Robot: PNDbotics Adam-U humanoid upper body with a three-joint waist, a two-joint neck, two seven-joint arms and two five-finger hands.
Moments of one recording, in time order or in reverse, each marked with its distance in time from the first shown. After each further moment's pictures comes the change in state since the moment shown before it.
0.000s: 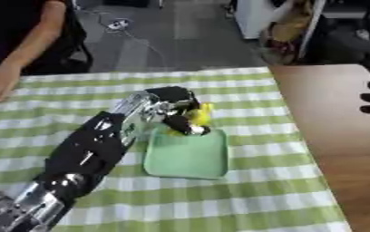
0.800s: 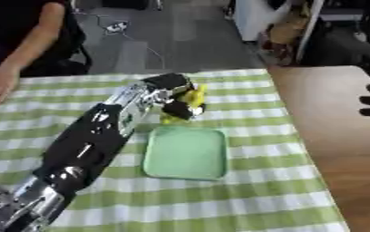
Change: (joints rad) left arm -0.019 -0.010 0.046 0.010 -0.012 0.082 0.099; right arm -0.001 0.000 0.006 0.000 0.000 0.000 0.001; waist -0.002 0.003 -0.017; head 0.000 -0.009
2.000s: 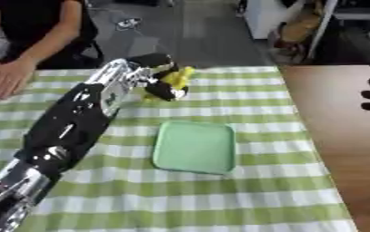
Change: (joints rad) left arm -0.032 0.066 0.016 -0.002 0.044 0.045 -0.059; right arm 0.029 -0.010 -0.010 0.011 0.009 0.004 -0.013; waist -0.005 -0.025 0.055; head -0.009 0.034
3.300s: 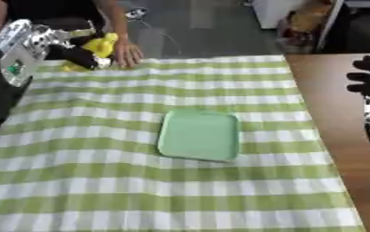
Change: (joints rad) left arm 0.063 0.310 -0.046 -0.145 0.206 0.000 -0.126; right arm 0.024 -0.010 -0.009 0.001 0.010 0.005 -0.014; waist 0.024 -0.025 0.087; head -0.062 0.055
